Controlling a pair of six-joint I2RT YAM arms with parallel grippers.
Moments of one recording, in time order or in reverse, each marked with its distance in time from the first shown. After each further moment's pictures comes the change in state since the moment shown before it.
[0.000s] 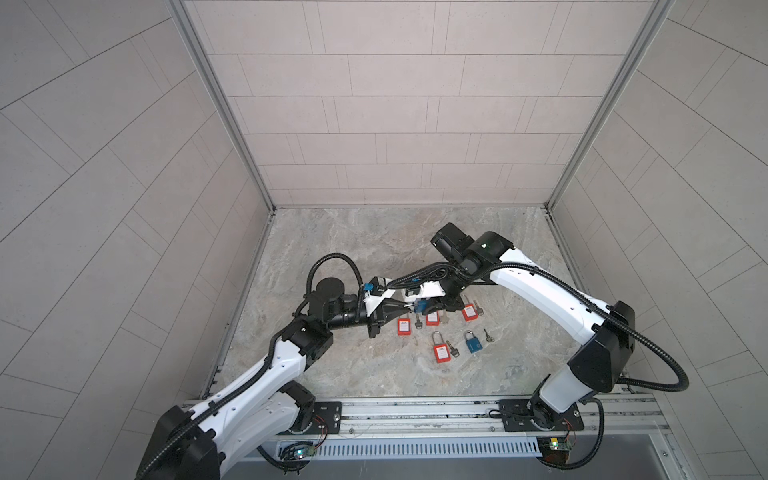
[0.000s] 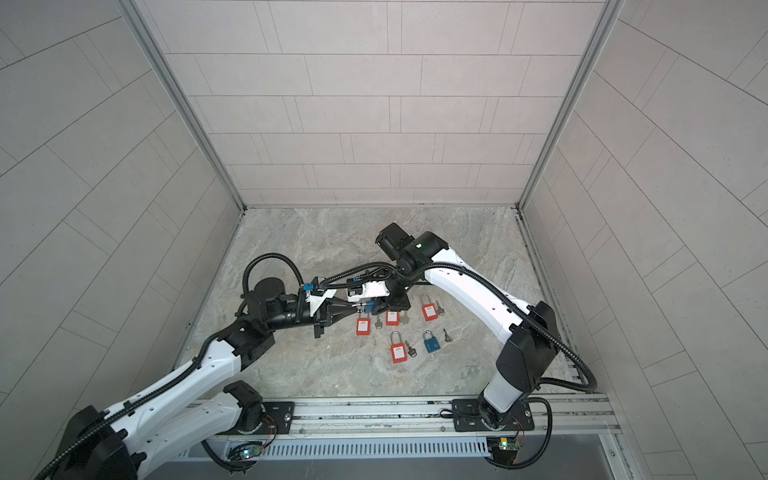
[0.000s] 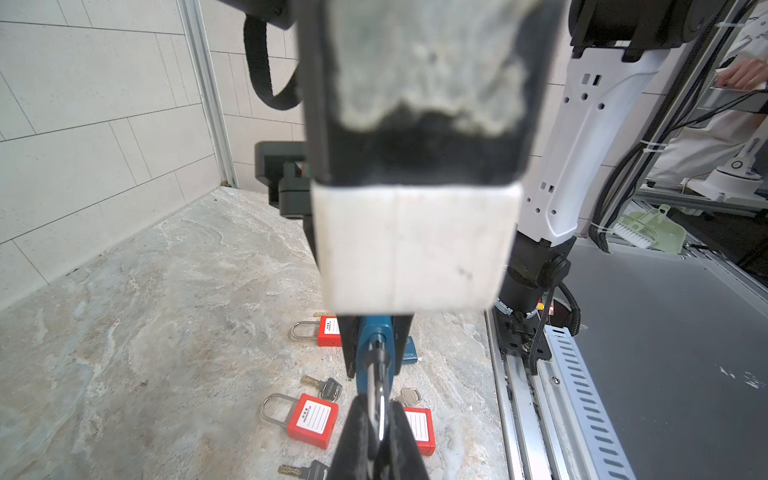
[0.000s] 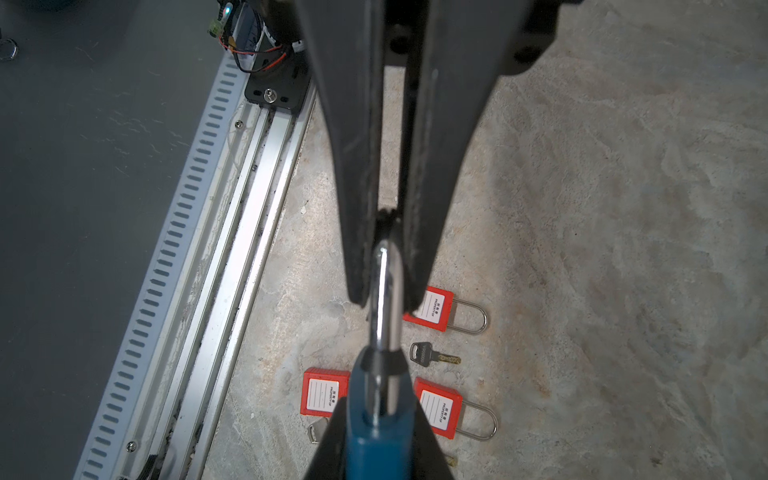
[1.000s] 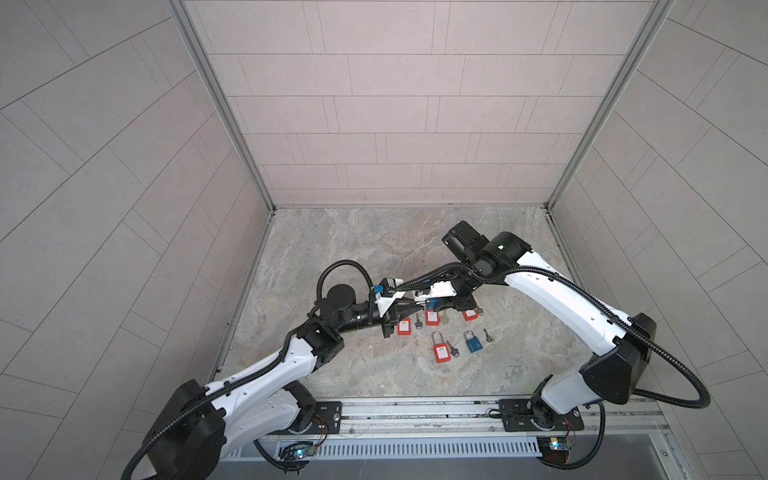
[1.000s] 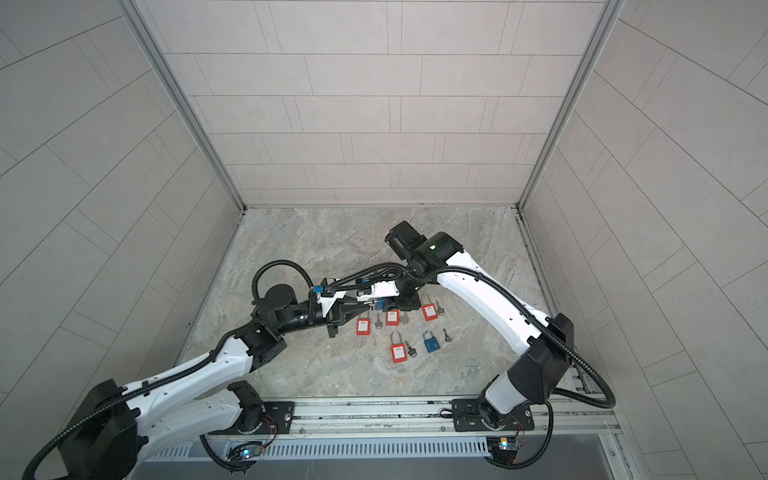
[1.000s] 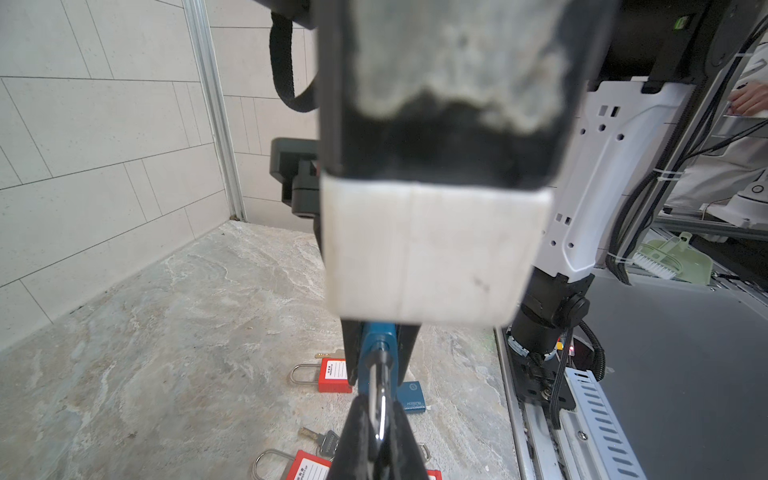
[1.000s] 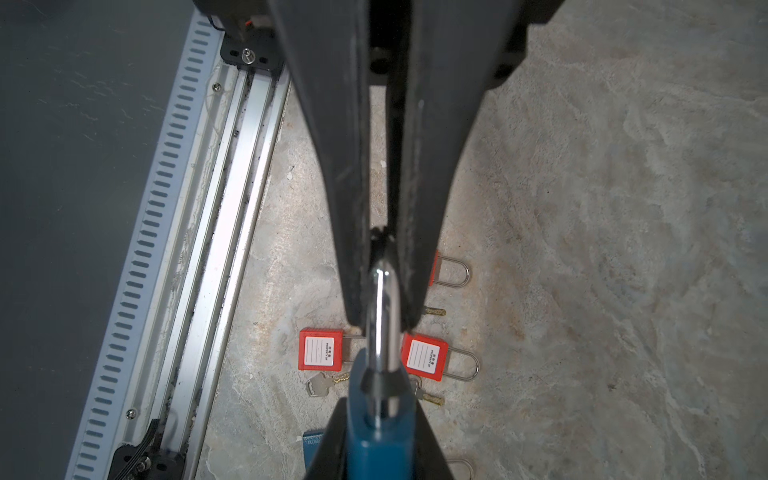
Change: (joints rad) left arm -0.147 0.095 -0.032 0.265 -0.159 -0.083; right arm -0.014 -0.090 -0.018 -0.025 0.091 0.006
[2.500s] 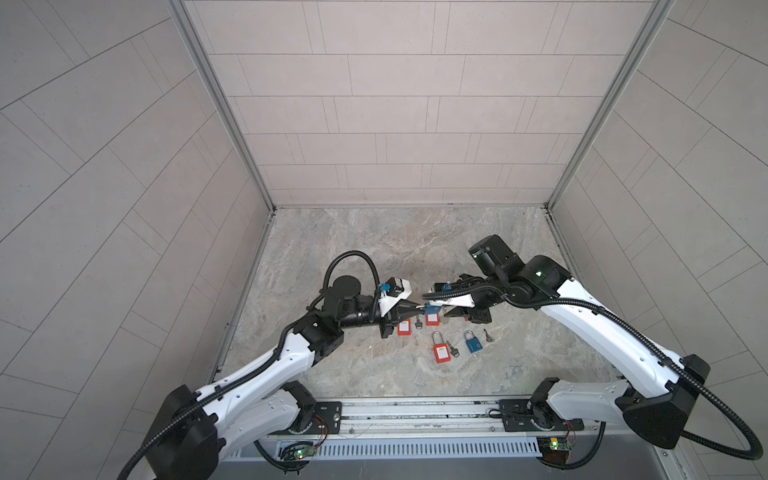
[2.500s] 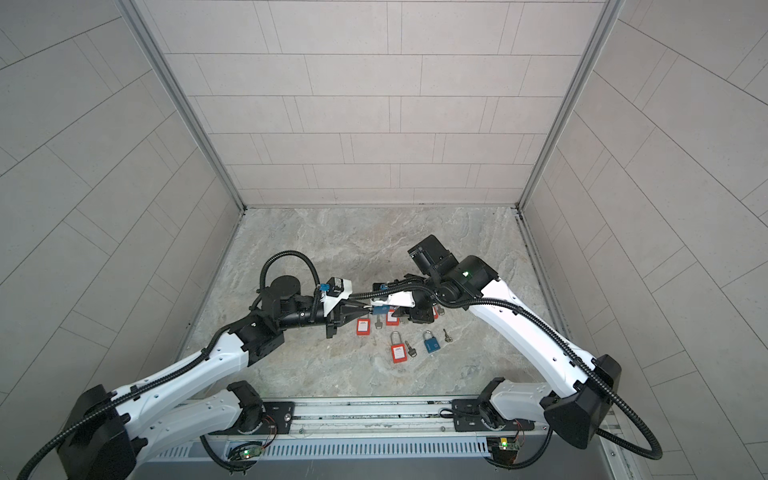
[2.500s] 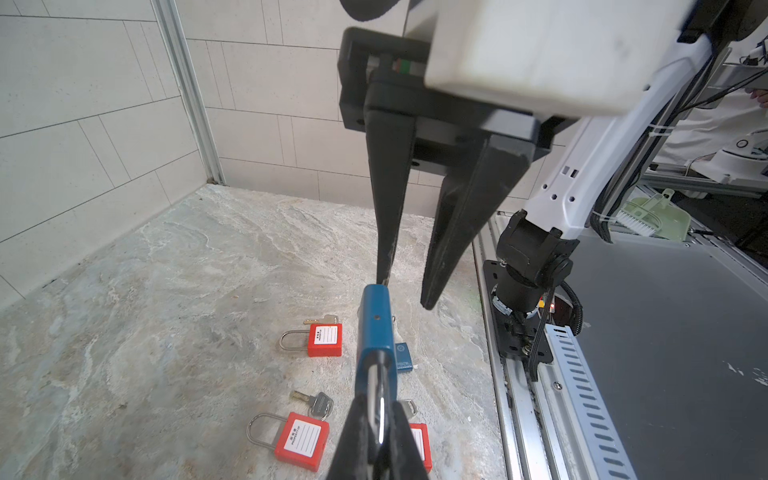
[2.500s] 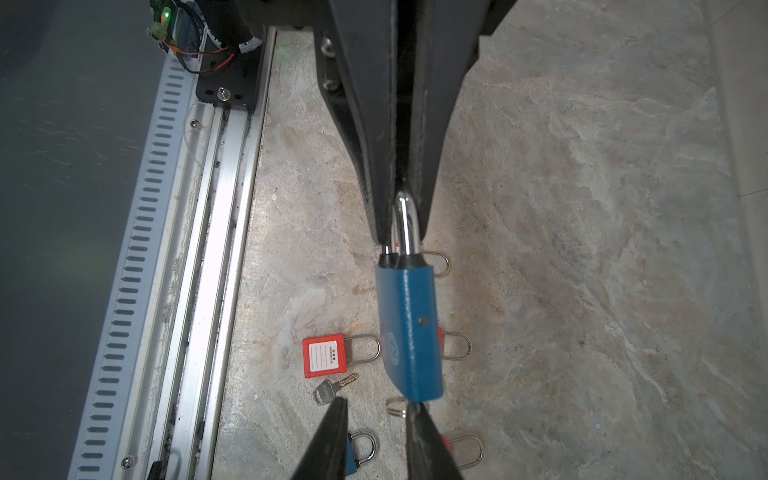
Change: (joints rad) left arm 0.014 -0.013 0.109 -0.294 0.044 0.105; right arm -0.023 -0.258 -0.228 0.152 0.024 0.144
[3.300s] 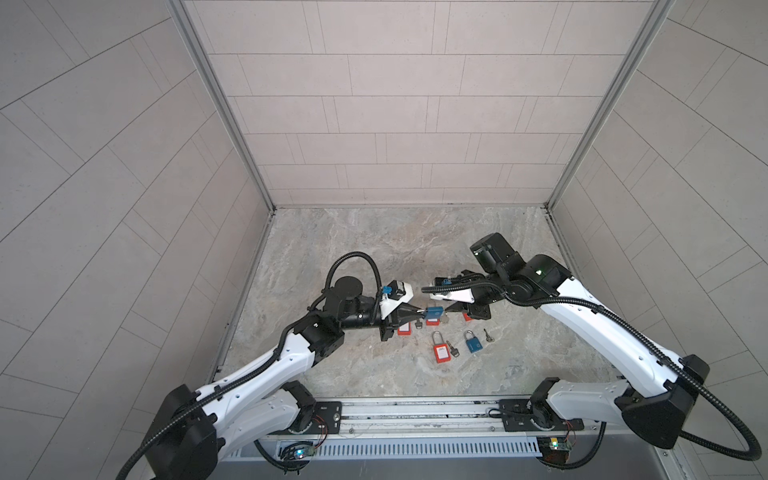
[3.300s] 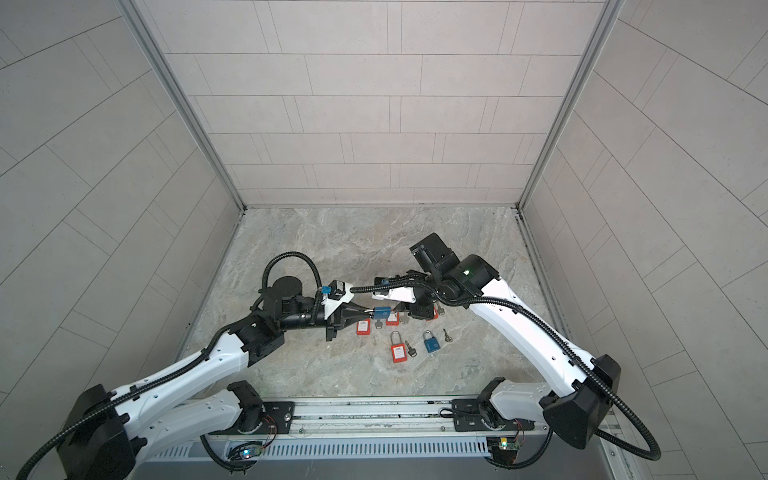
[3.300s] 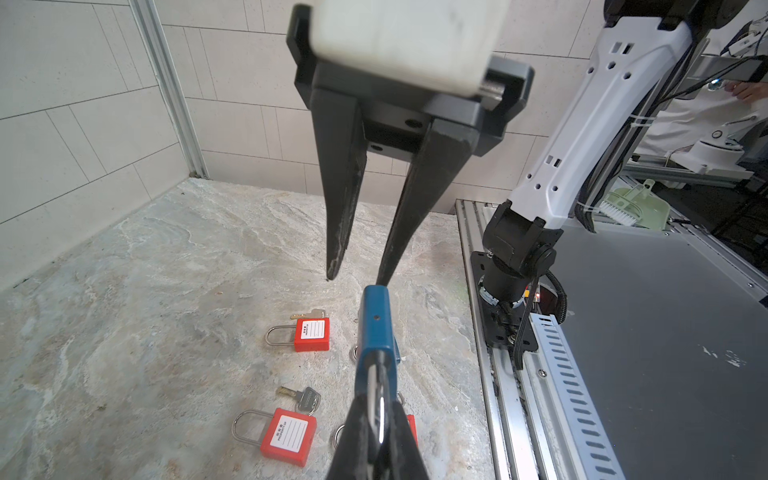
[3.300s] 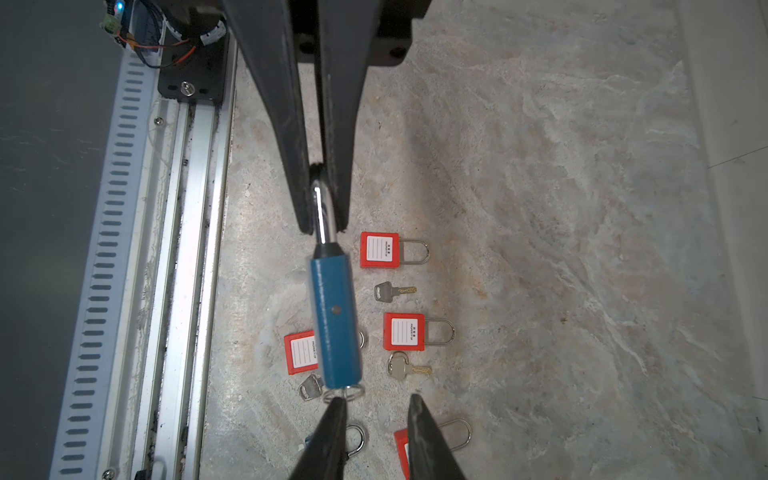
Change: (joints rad) left arm -0.005 -0.002 0.002 -0.029 0.020 0.016; right arm -0.018 0.002 -0.011 0.014 0.029 0.028
